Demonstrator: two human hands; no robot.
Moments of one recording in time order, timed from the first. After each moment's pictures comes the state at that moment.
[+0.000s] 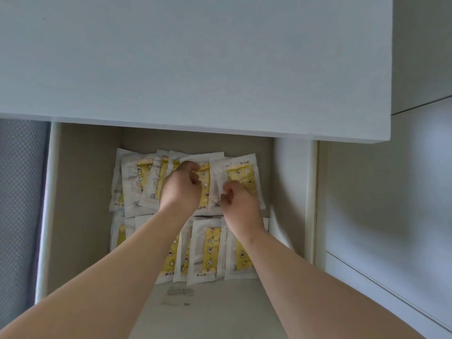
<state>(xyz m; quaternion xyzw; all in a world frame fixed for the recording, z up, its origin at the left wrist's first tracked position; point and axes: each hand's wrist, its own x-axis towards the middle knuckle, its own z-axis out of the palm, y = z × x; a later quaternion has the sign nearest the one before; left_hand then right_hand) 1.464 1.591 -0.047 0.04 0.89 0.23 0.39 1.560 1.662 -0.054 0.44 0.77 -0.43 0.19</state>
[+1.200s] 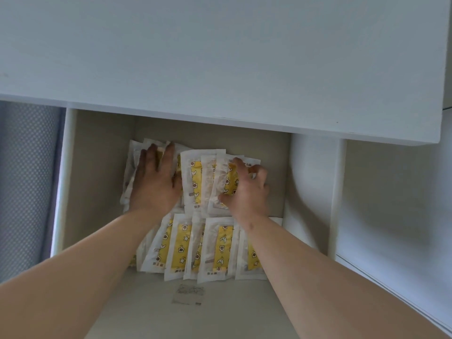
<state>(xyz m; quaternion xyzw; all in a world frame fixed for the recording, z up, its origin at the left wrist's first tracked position) 1.432 1.525 -0.077 0.18 0.92 0.08 0.34 1.539 1.660 -0.064 0.44 0.79 -0.37 0.23</state>
